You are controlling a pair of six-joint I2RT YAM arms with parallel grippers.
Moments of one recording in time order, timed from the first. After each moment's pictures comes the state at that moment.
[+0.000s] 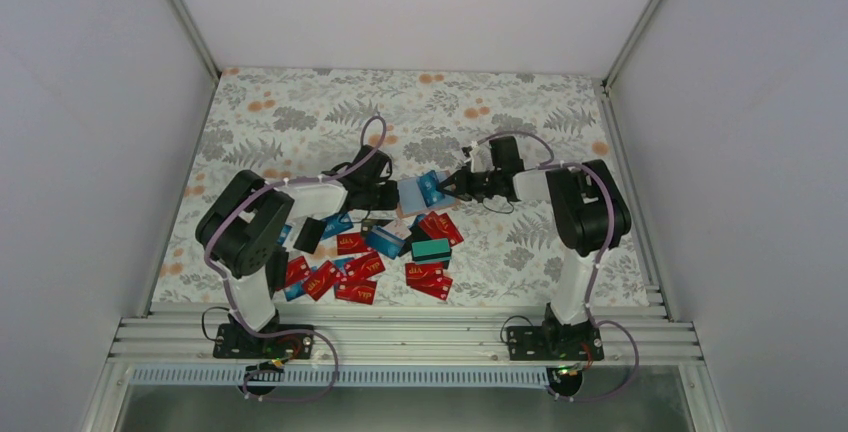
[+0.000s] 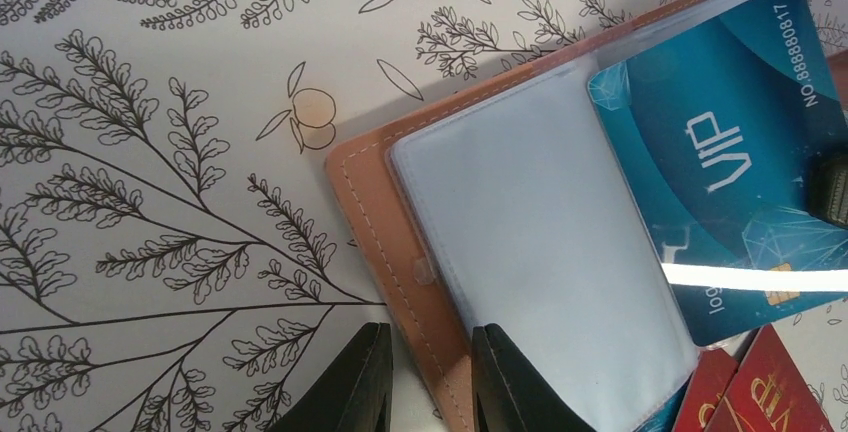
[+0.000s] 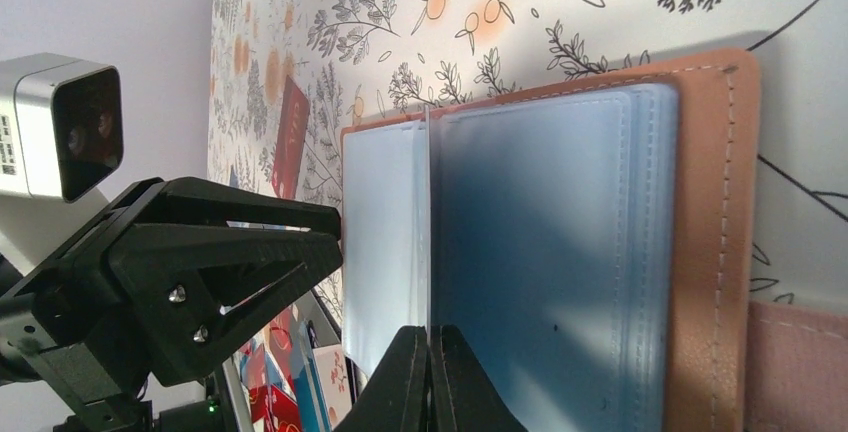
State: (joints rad) left arm -0.59 1.82 0.96 -0.11 0.14 -0.56; right arm 0.28 1.94 0.93 0.13 -0.88 0.52
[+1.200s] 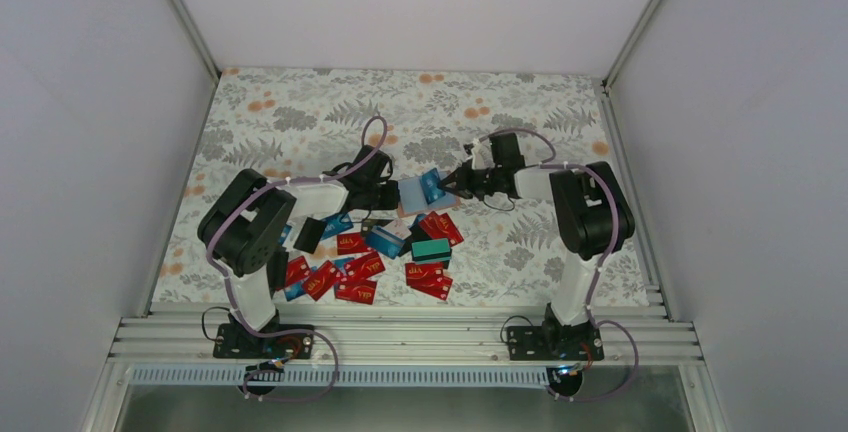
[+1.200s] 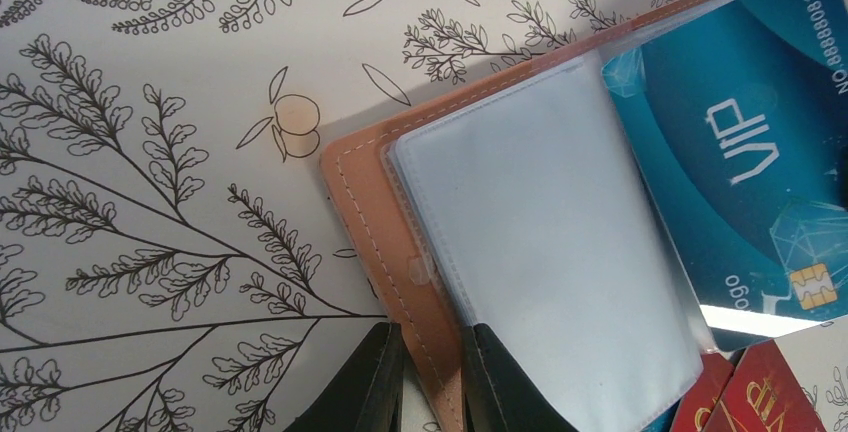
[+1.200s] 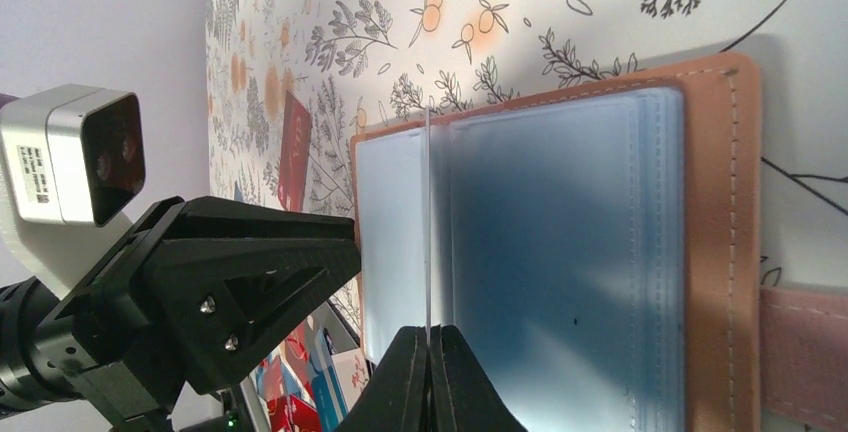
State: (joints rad) left arm -0.59 1.83 0.96 -0.08 0.15 -0.56; right arm 0.28 1.91 0.95 0.06 -0.85 0.58
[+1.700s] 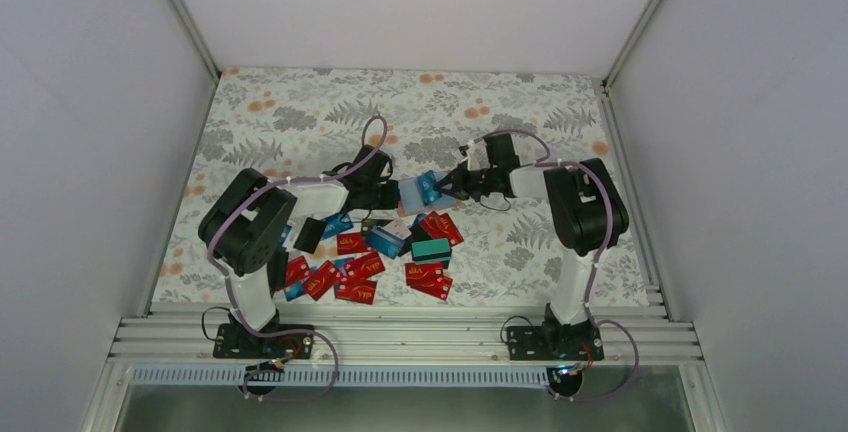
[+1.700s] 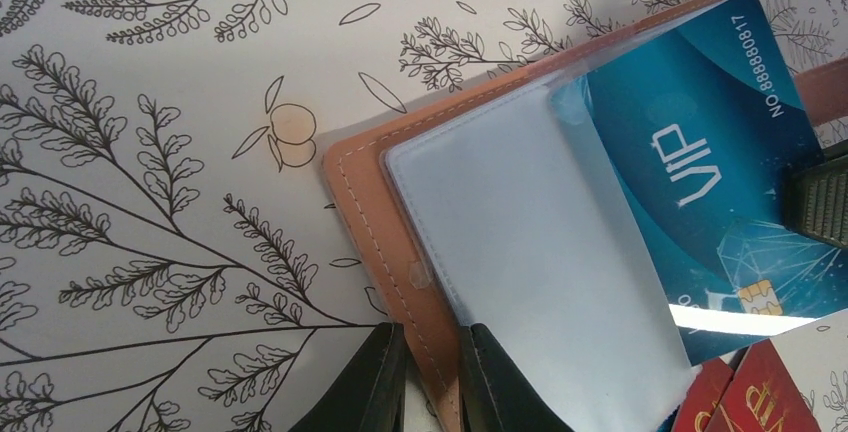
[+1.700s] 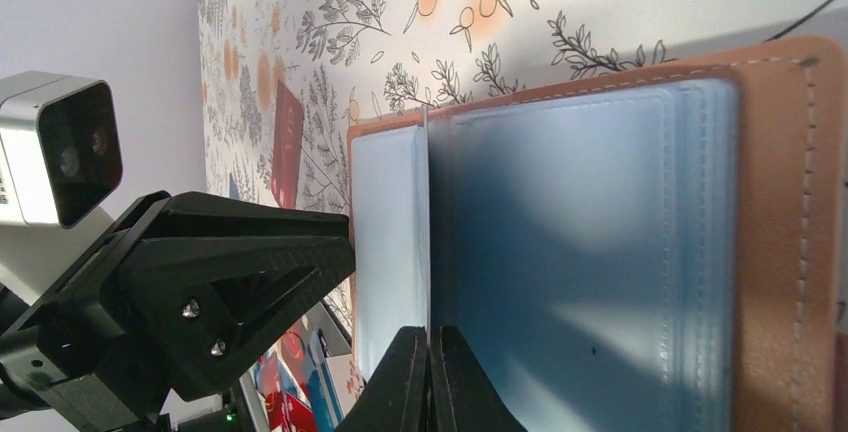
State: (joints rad) left arm -0.59 1.83 0.96 -0.07 0.16 -0.56; right arm 0.30 1.95 0.97 0.06 -0.86 0.58
